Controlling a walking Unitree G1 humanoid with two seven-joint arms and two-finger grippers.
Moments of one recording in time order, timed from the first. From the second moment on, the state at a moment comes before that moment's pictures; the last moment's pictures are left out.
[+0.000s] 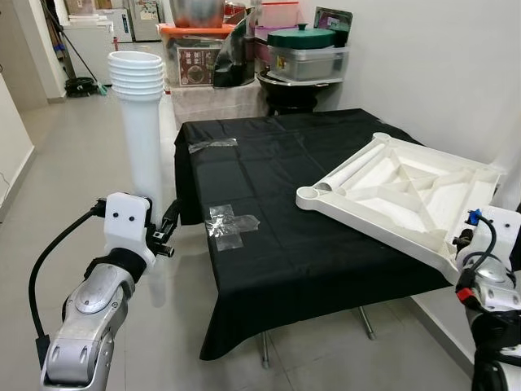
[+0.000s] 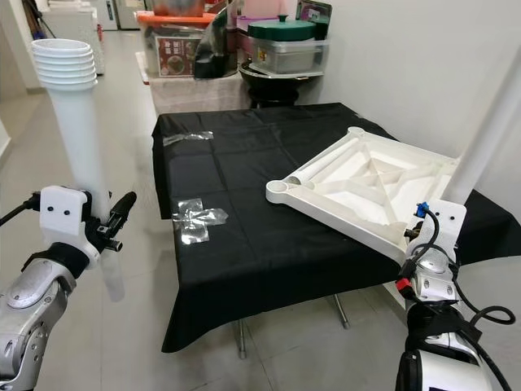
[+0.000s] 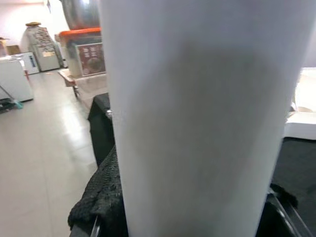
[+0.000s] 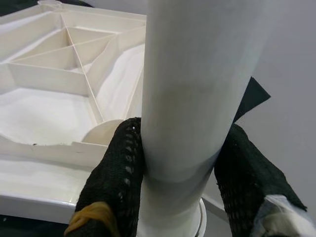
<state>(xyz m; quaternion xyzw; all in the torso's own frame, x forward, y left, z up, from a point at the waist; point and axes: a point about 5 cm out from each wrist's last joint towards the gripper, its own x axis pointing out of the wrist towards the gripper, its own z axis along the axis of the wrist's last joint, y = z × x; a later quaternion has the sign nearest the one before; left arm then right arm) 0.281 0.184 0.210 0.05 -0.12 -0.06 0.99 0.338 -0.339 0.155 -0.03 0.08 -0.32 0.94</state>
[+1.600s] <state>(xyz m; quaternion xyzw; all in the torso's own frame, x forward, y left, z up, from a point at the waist) 0.279 0.180 0.199 0.05 -0.09 -0.07 0.99 0.254 -0.196 0.139 -0.06 0.01 0.09 0.99</state>
